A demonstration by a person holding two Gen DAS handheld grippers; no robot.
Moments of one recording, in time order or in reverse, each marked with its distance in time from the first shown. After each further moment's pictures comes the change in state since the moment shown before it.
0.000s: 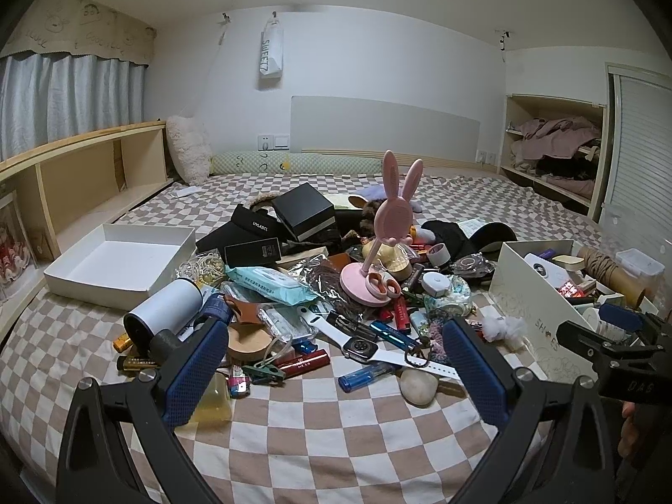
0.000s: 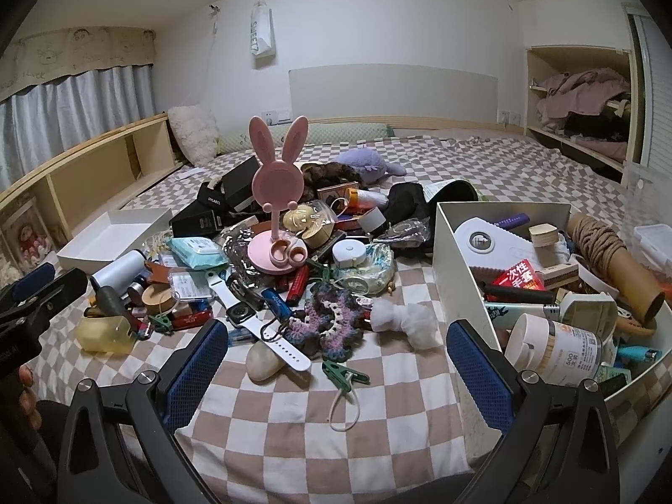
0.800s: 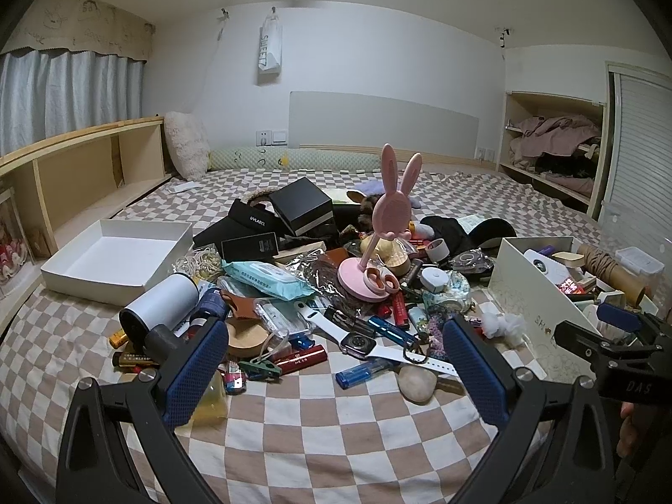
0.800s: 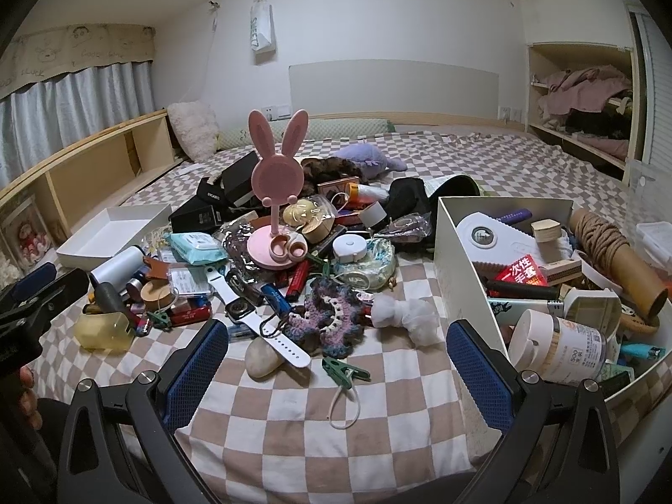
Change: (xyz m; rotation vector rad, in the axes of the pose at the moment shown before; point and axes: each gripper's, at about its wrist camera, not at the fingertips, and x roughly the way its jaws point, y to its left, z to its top) left arm 0.003 -0.002 -0.003 0.001 0.016 -0.009; right arm 0.004 -0.002 0.003 0.000 0.029 0.003
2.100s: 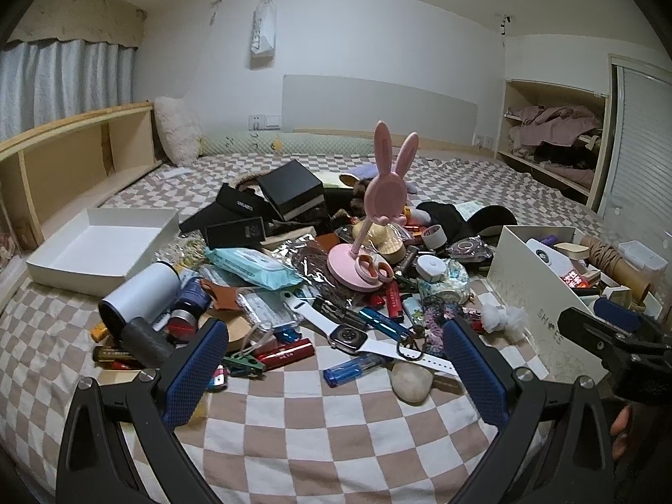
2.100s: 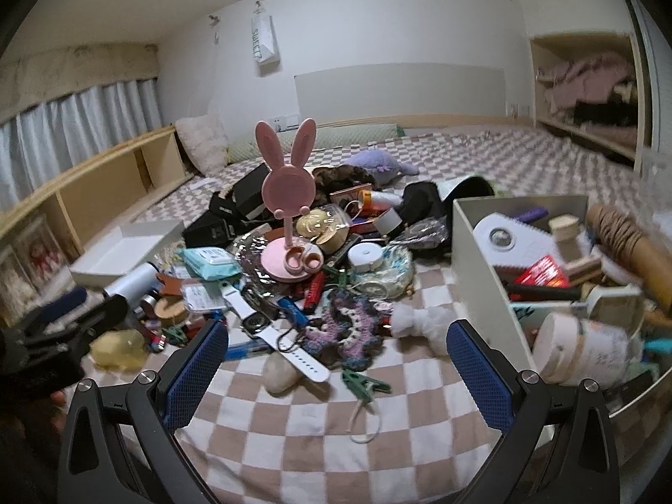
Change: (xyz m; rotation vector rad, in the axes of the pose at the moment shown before) left arm 0.031 -0.006 -0.001 -0.005 0.061 -0.025; right arm 0.008 -0.003 0.003 0.056 -0.029 0.075
